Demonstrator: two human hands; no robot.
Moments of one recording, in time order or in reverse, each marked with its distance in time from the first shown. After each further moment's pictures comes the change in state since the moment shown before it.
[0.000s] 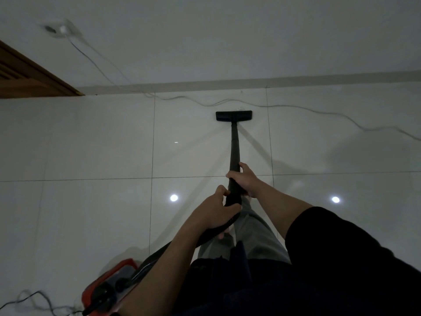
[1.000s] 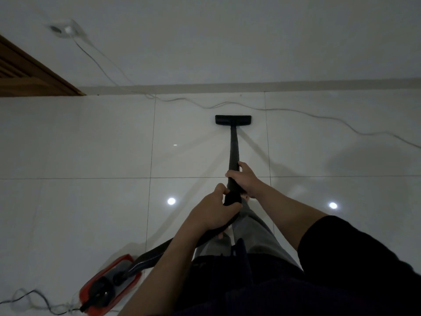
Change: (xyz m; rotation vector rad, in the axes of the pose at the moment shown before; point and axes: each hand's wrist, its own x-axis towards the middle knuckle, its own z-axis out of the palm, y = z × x) left_hand -0.030 0.007 0.010 -0.012 0.075 0.061; right_hand -0.019 0.005 -0.002 -0.026 0.021 -0.076
